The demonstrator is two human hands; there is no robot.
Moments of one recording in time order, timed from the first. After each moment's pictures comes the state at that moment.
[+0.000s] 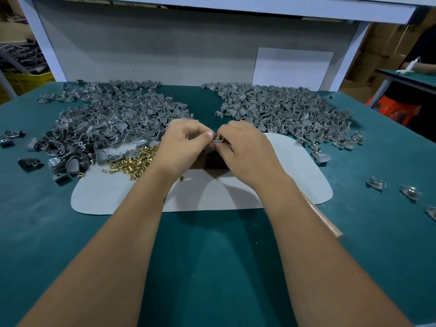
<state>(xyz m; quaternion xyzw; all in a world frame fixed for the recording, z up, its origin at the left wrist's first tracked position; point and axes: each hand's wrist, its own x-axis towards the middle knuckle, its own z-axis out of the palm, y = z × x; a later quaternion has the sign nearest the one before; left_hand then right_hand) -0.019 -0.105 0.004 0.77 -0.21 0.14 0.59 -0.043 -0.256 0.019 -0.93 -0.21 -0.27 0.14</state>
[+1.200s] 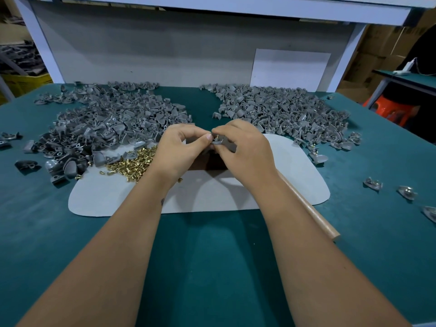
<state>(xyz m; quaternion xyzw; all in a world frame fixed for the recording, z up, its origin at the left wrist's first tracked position) -0.015 -0.103 -0.004 0.75 -0.22 0.16 0.60 -0.035 -0.258 0.002 -0.87 -0.20 -0.36 0.26</state>
